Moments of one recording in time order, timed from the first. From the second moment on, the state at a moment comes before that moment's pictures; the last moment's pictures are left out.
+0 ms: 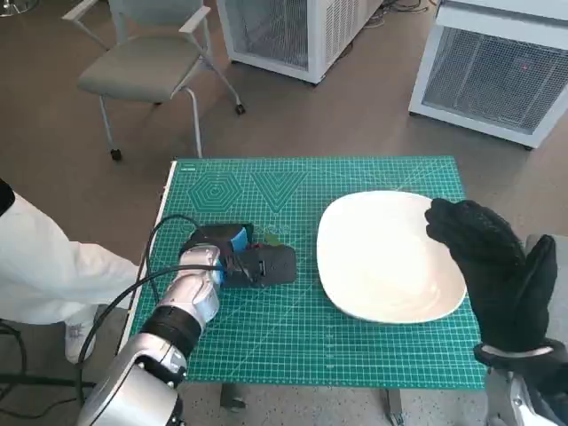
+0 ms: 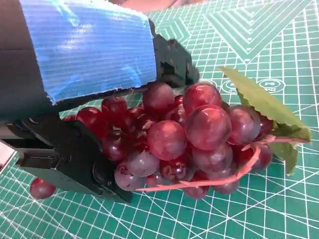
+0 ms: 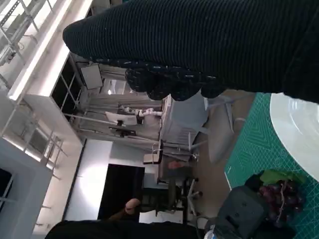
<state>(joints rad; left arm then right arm) -1.00 0.24 -0.51 1.20 0.75 0.18 -0.09 -0.22 -0.19 -0.18 -0.19 0.40 -0.08 0.32</state>
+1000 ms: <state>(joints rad) -0.97 0.29 -0.53 1.14 0.70 0.13 -0.12 -0.23 -0.18 -0.17 -0.19 0.39 -0.09 0.32</state>
